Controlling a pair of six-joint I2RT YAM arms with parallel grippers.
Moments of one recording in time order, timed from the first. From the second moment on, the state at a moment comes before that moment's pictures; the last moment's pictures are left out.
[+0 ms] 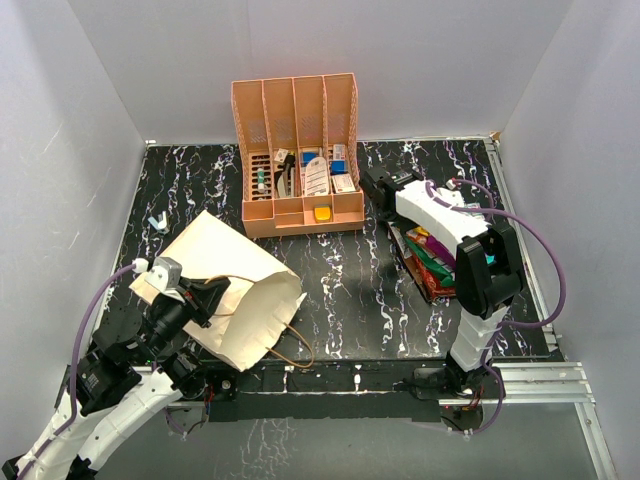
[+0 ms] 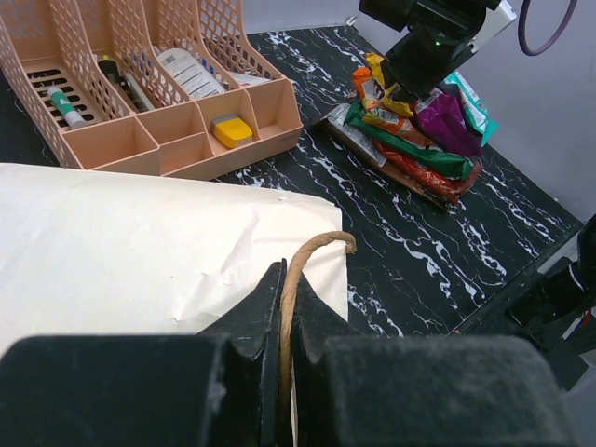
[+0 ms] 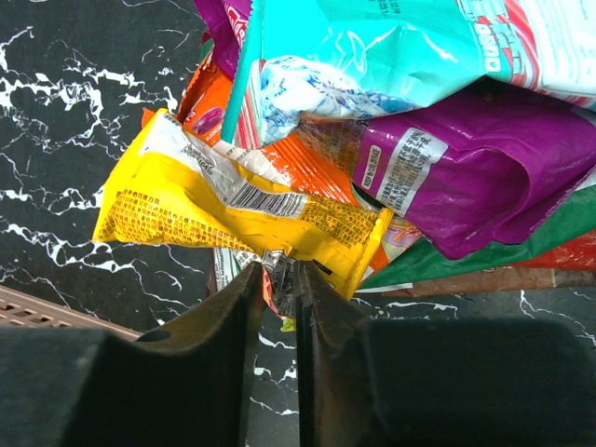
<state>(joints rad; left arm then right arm) -0.78 0.13 0.67 -0.60 -0.15 -0.25 0.46 1.82 1.50 -1.19 0.85 1.91</state>
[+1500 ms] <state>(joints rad) -0.78 0.59 0.99 -0.61 -0.20 -0.43 0.46 1.02 0.70 -0.16 -0.13 0.39</state>
